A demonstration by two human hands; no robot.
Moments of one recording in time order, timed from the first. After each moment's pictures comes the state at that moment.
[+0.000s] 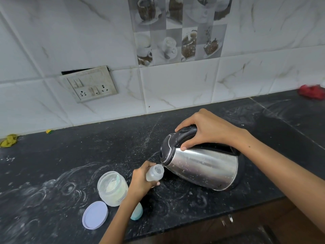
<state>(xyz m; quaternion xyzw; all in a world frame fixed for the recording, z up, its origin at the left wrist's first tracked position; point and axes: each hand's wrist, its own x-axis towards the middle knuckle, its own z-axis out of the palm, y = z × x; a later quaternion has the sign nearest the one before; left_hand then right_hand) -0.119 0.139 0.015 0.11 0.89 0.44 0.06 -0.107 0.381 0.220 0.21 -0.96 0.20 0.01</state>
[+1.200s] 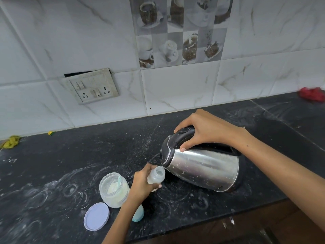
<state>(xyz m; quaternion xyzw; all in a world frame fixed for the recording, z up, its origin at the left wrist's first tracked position) -0.116 0.138 0.014 0.12 0.89 0.44 0.05 -0.113 0.375 0.223 0.23 -0.96 0.17 0.02</state>
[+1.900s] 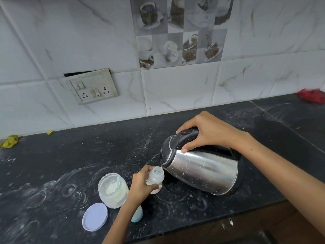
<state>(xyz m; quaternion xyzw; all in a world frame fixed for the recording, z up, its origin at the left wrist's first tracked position) -0.113 0.138 0.010 0.11 0.85 0.51 0.05 -0.108 0.384 0.219 0.23 -0.95 0.20 0.03</state>
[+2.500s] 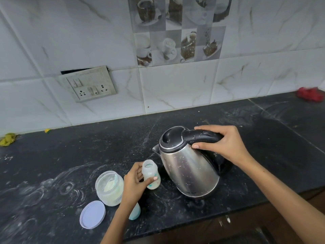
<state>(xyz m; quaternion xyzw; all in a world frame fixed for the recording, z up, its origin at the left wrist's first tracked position) -0.100 0.133 0.015 0.06 0.79 0.61 0.00 -0.077 0.424 0.151 0.14 -0.82 0.53 0.19</state>
